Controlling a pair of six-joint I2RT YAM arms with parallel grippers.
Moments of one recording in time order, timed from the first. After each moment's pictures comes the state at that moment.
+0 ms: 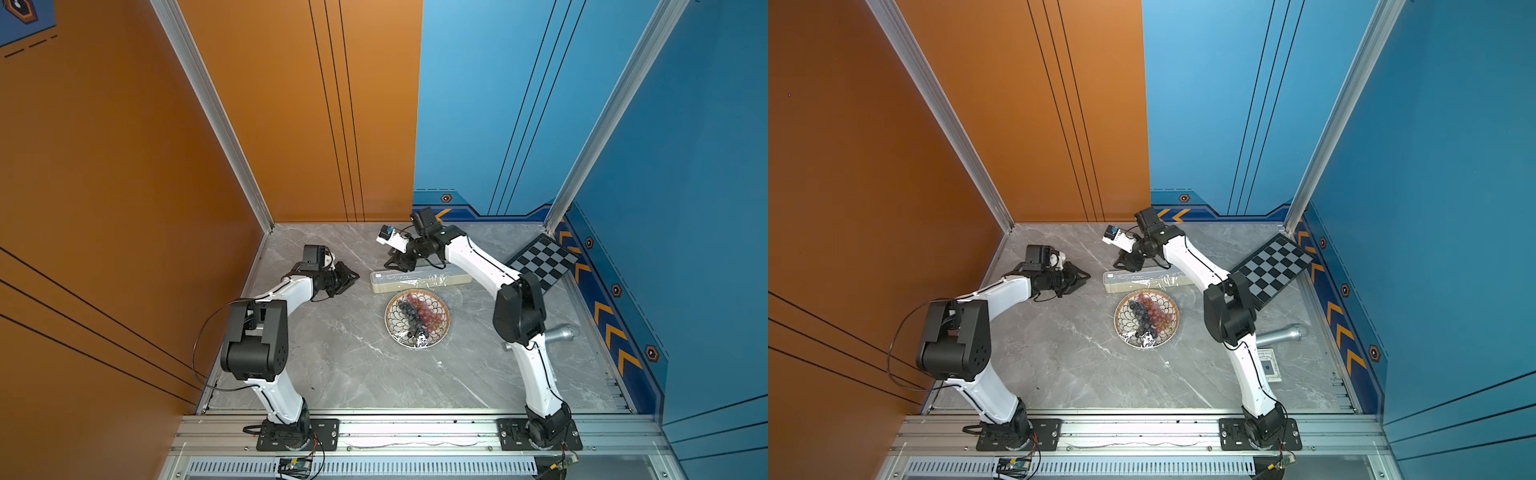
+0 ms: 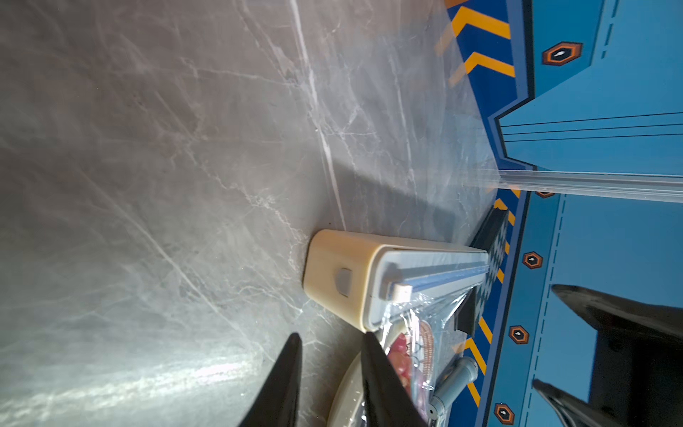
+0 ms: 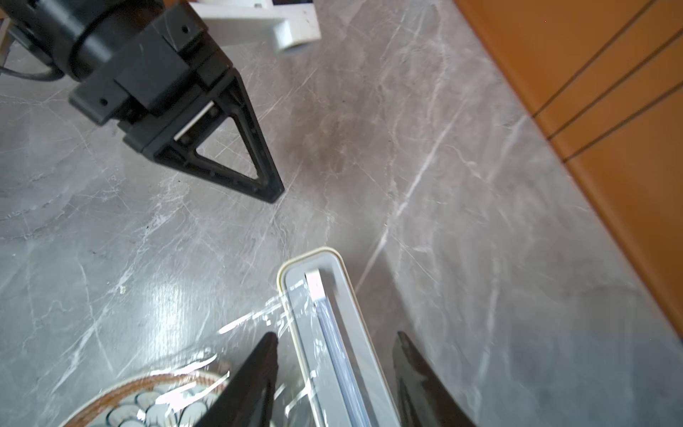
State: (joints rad) left arm -0.06 1.71 1.05 -0.19 0.54 -0.78; right arm 0.53 2.18 2.02 -0.68 -0.51 -0.56
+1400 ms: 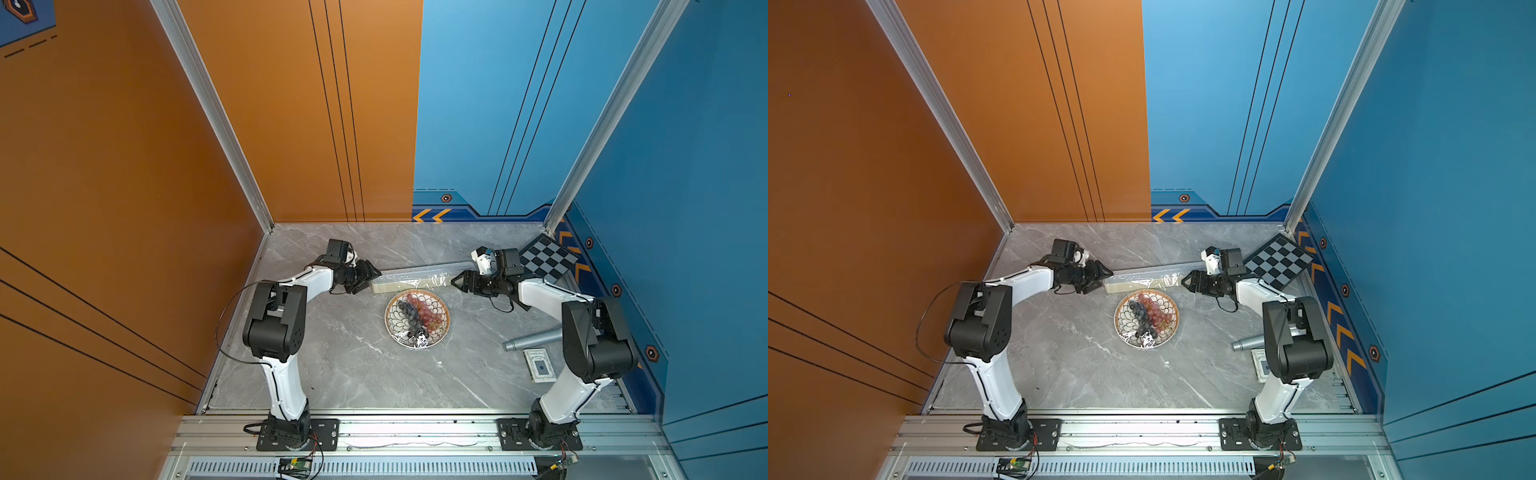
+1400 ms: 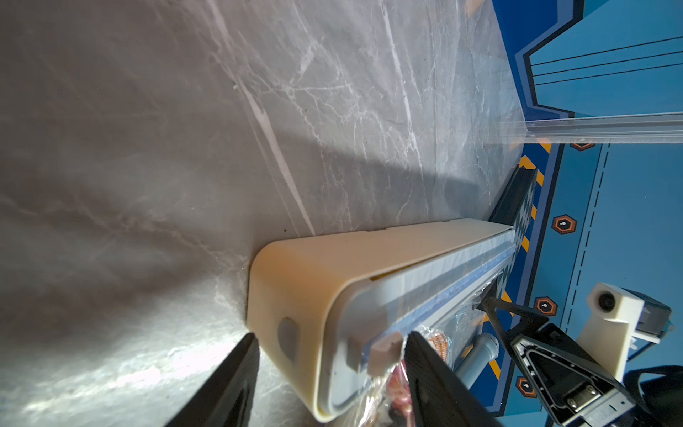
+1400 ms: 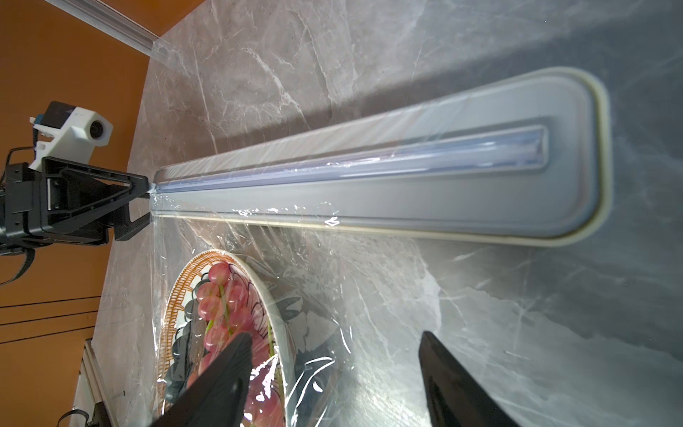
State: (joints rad) left arm -0.18 1.93 1.23 -0.23 0.54 -0.76; right arm 0.14 1.75 1.01 -0.14 -0.57 0.32
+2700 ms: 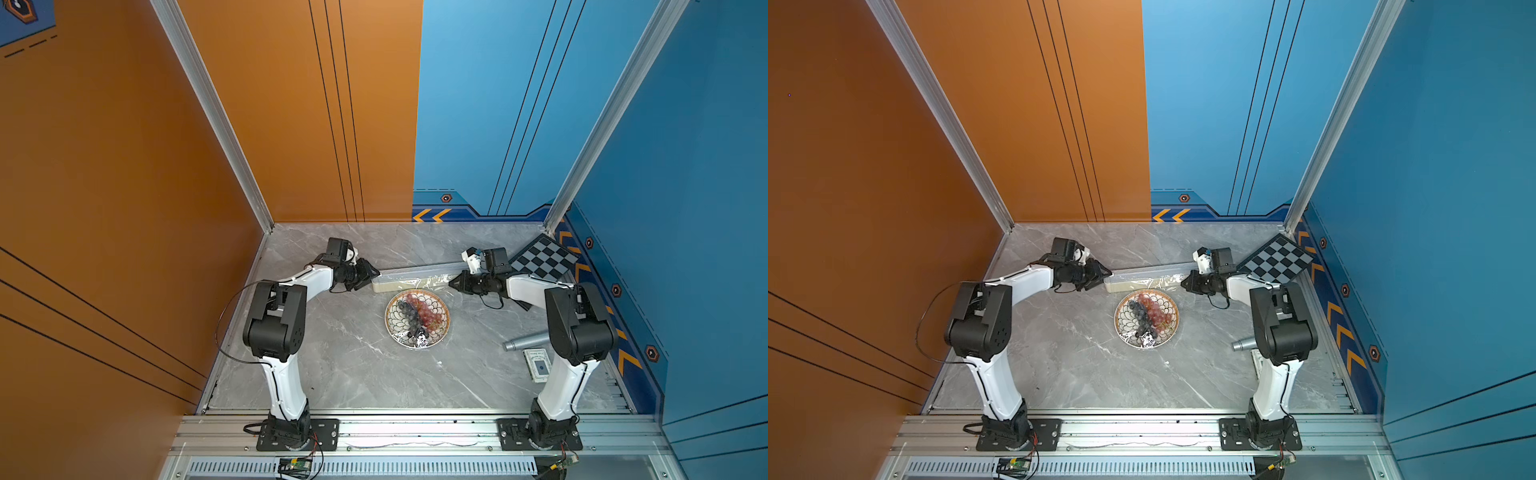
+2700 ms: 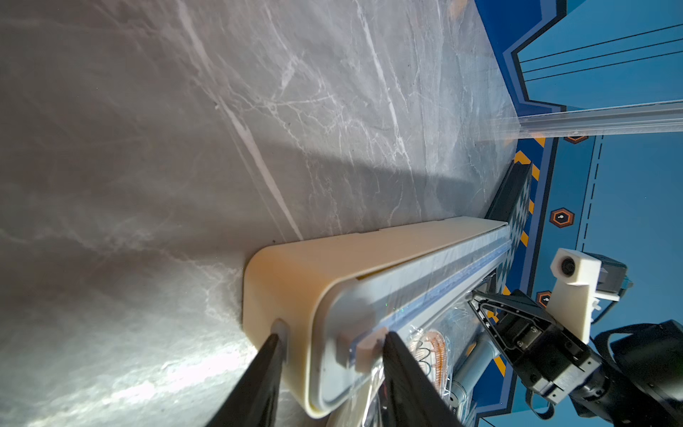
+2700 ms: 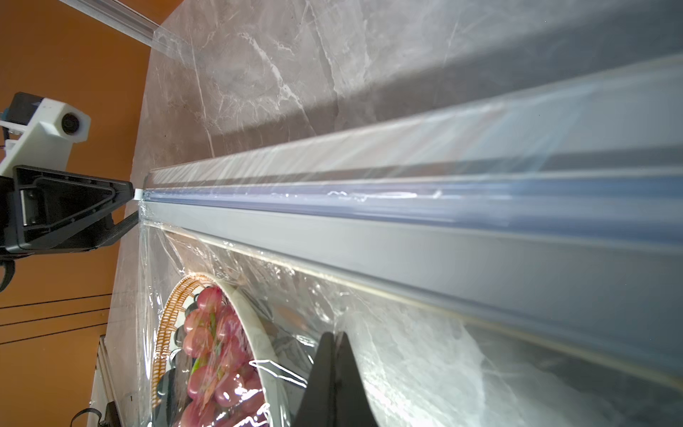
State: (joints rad) left arm -0.18 1.93 1.24 -0.22 0.54 -0.72; right arm 0.17 1.88 1.08 -0.09 -0.60 0.35
